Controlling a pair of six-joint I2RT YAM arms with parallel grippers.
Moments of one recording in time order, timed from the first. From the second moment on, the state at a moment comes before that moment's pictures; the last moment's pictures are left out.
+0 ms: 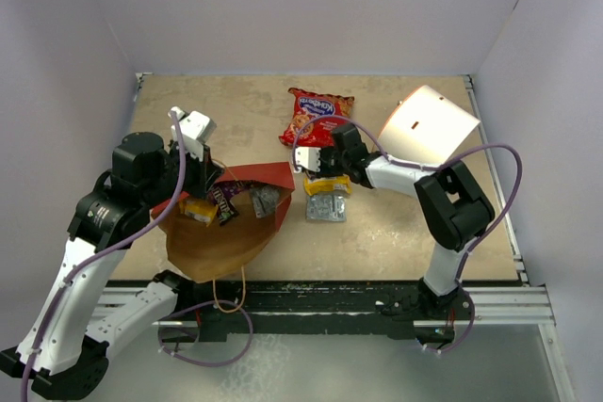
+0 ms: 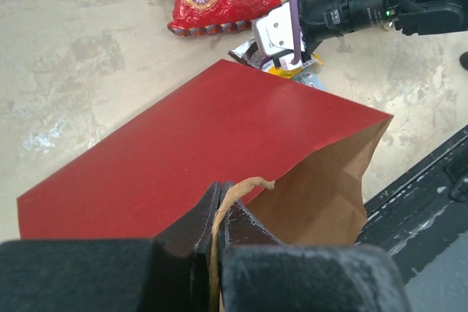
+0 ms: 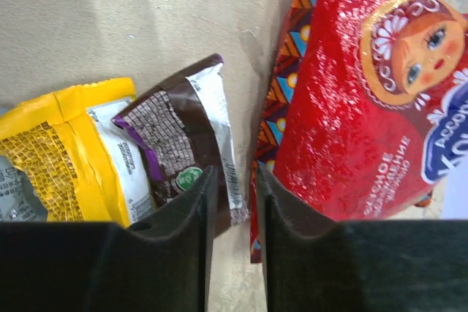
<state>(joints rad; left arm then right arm) -0.43 0.83 1.24 -0.87 0.17 -0.05 0.56 1.81 1.05 0.03 -0.23 -1.05</state>
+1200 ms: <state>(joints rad) -0.43 0.84 1.28 -0.95 0.26 -0.38 1.53 1.61 1.00 0.35 0.21 -0.33</state>
